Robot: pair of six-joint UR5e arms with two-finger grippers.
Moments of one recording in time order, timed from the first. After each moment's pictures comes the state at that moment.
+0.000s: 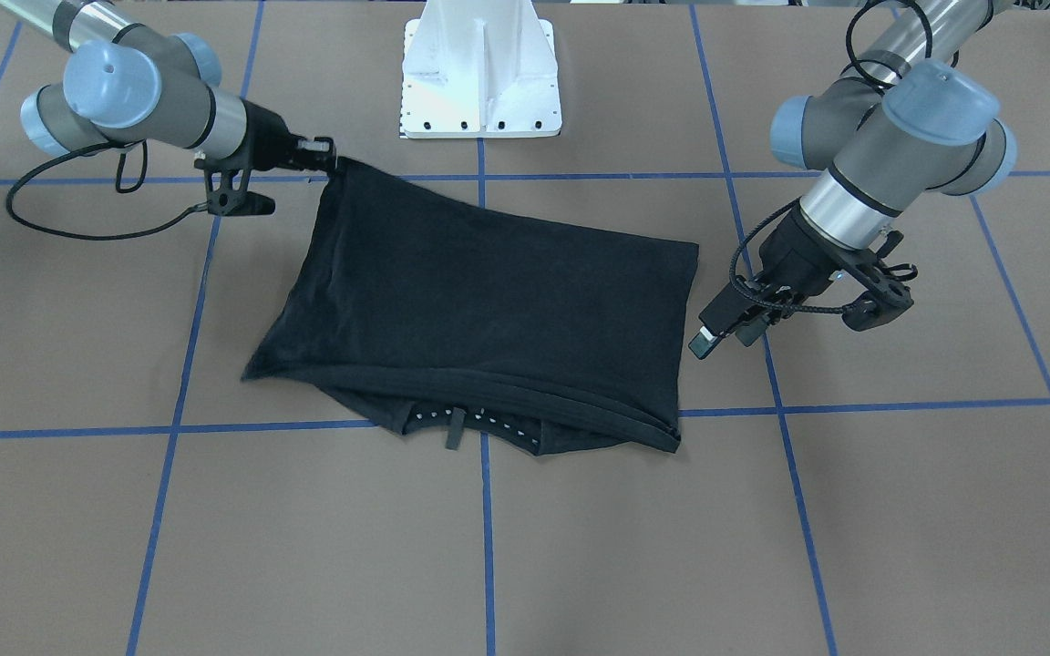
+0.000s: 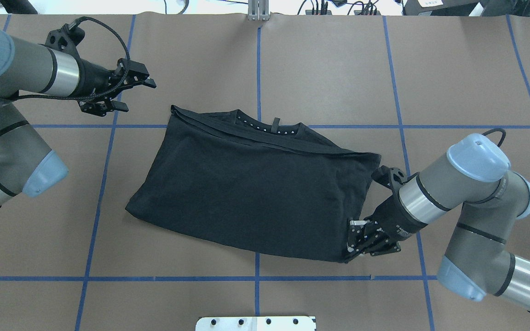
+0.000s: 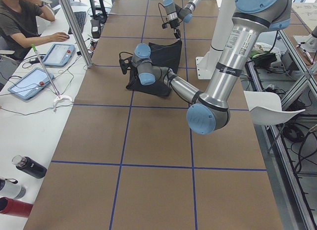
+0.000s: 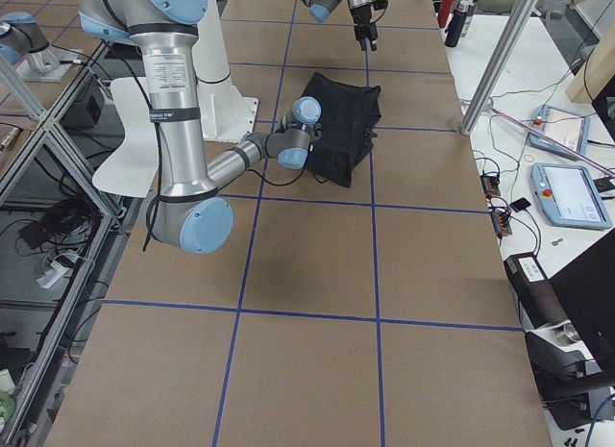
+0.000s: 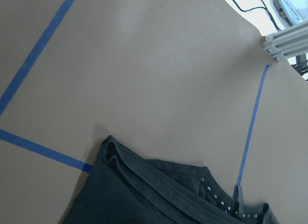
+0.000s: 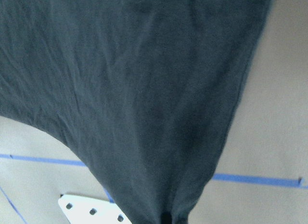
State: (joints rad) left arm -0.88 -1.95 -1.66 -2.31 -2.05 -1.65; right arm 0.53 -1.41 1.84 -0.77 2.50 1.69
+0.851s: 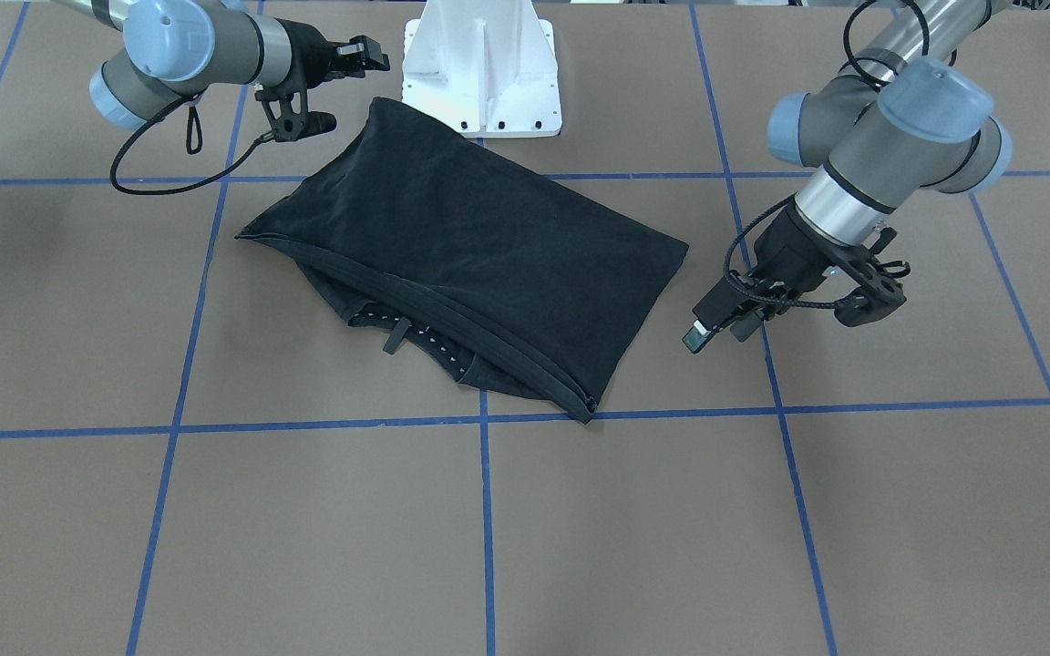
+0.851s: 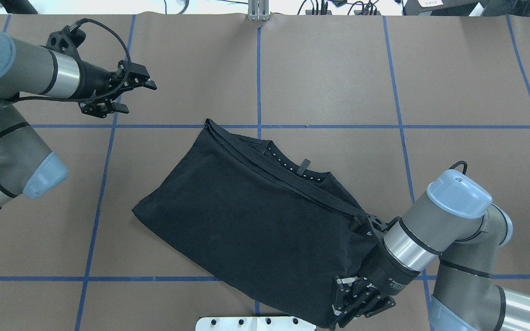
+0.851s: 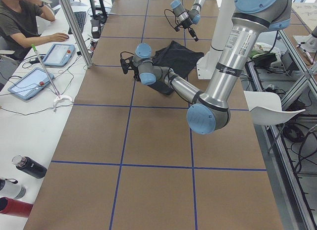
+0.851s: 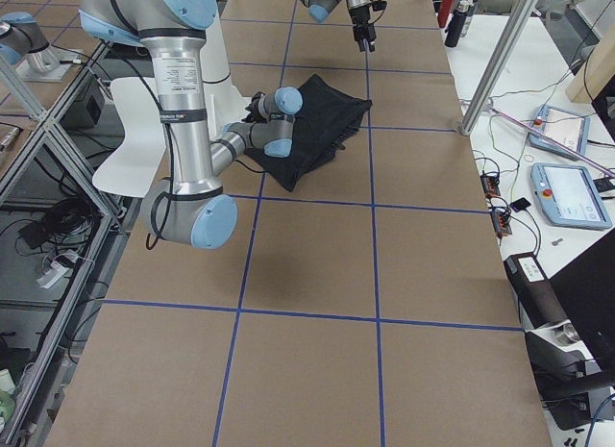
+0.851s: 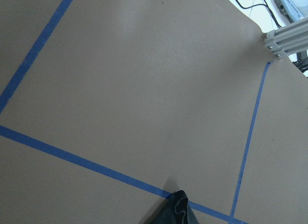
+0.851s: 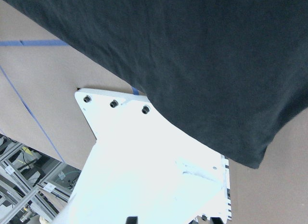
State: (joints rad) left arm -0.86 -1.95 -1.68 -2.31 -2.06 -1.64; right arm 0.44 -1.40 1.89 -0.66 2.55 1.75
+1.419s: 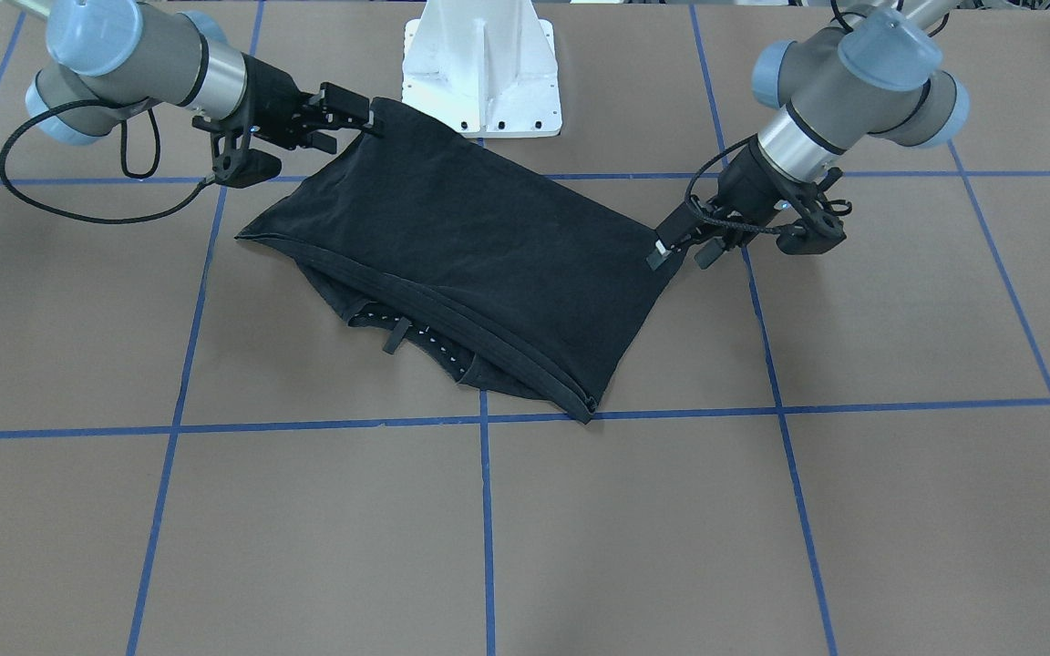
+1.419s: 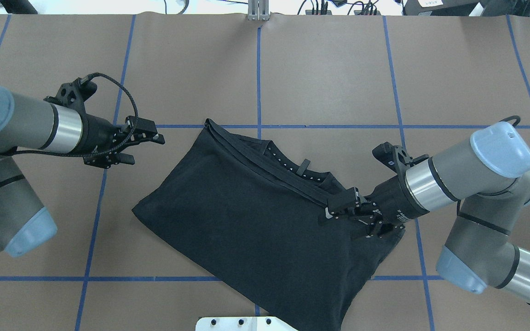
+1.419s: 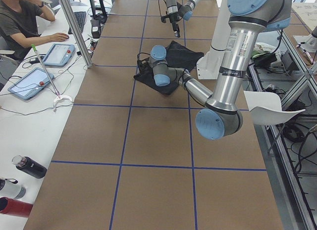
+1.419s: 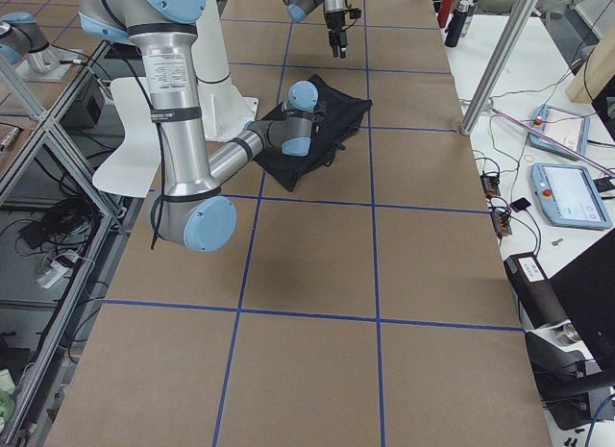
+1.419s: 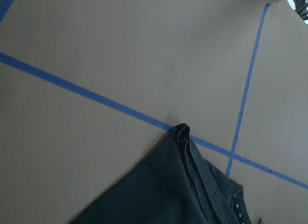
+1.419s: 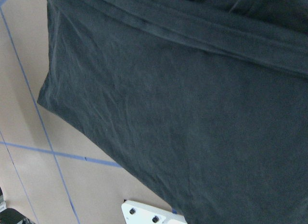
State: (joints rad) left arm -0.71 -1.79 -1.85 -2.30 -2.06 -1.66; right arm 0.60 -1.38 1.89 -0.65 2.33 1.73
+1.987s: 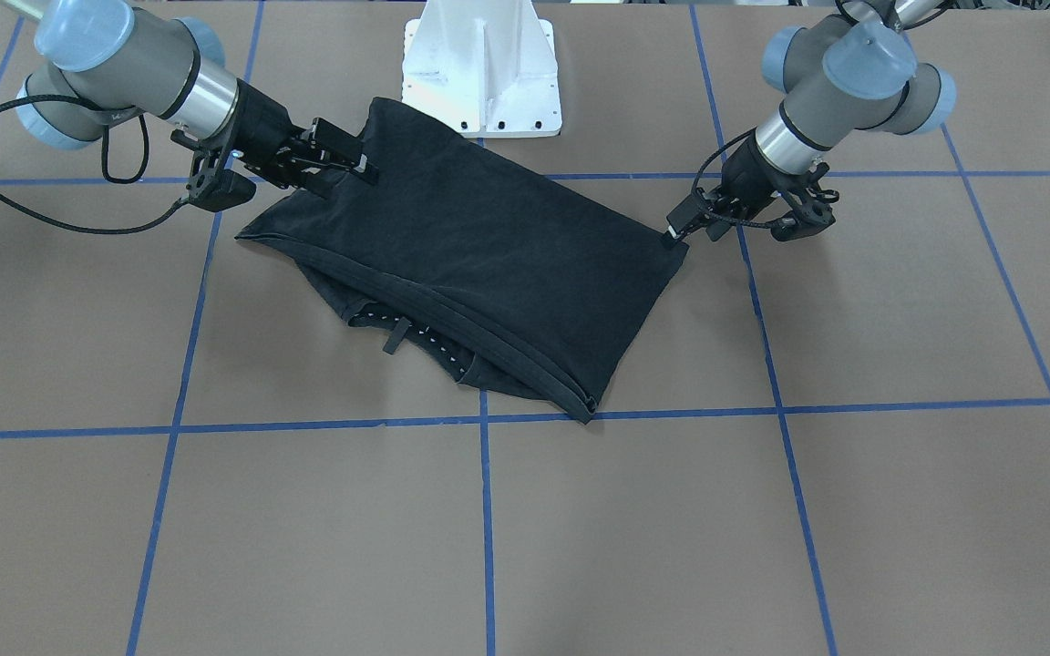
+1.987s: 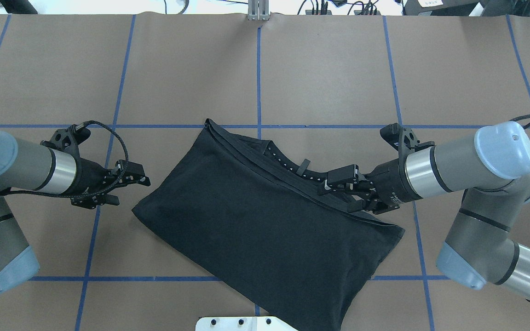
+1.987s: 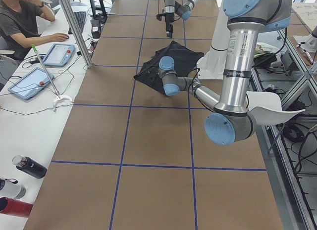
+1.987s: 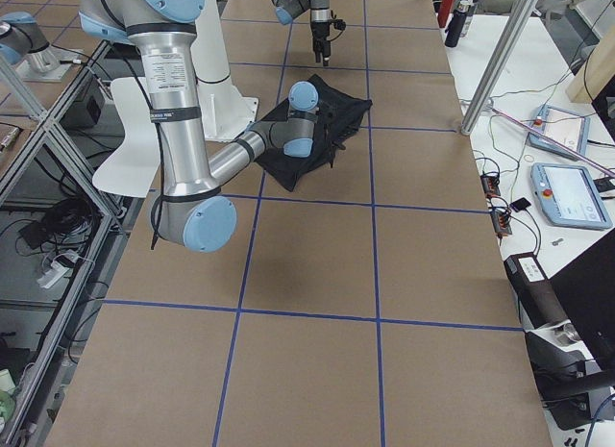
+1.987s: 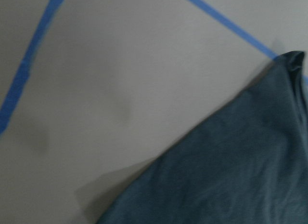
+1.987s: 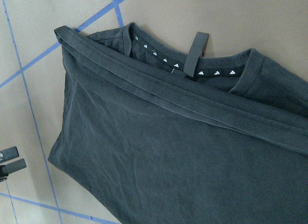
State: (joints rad) left arm -0.62 -1.68 -1.85 -2.31 -2.05 -1.70; right arm 0.59 -1.38 1.88 -0.65 2.16 1.73
